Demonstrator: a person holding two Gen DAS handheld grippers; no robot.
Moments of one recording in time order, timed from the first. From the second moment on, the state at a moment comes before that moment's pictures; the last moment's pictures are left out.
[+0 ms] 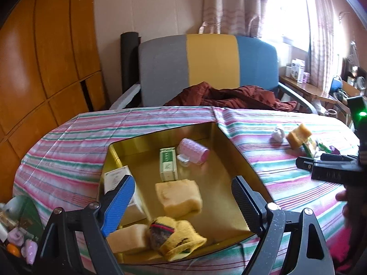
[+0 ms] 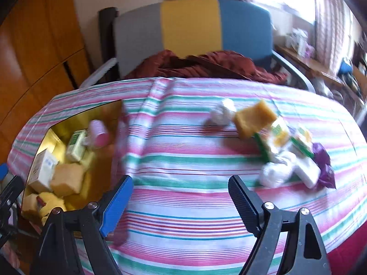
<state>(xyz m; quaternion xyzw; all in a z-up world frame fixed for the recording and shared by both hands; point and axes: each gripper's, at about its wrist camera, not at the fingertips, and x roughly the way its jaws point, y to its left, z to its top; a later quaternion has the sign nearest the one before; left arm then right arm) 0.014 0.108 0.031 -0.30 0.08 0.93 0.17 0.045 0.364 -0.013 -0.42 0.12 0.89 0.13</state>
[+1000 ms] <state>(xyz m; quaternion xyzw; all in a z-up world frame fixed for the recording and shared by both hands) -0.005 0.274 0.015 -0.35 0.13 0.87 0.31 0.134 0.635 -0.043 -0.36 0.41 0.76 0.35</state>
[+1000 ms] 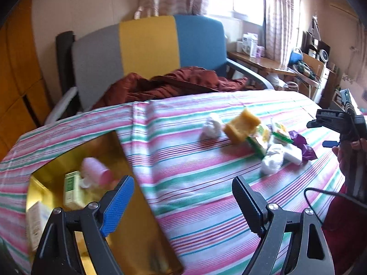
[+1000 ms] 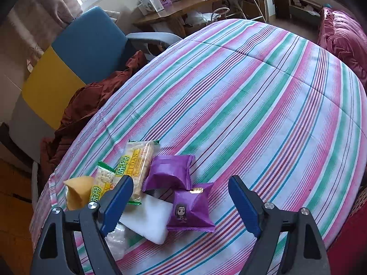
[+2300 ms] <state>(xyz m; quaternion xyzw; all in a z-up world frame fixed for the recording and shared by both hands) 0.009 0.403 -0.082 -0.41 0.17 0.78 0.44 0.127 0.643 -0.052 -0.39 0.40 0.75 0.35</state>
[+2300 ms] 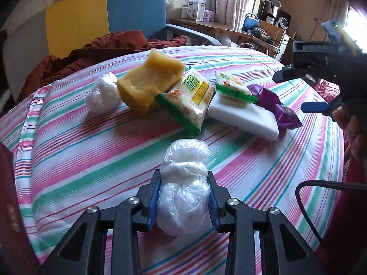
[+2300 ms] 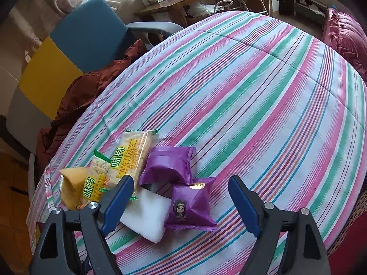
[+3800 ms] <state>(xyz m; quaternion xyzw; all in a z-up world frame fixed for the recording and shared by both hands) -0.014 0.277 -0.003 -0.40 0.06 0.83 0.39 0.052 0.597 -0.012 -0.40 0.23 0.85 0.26</state>
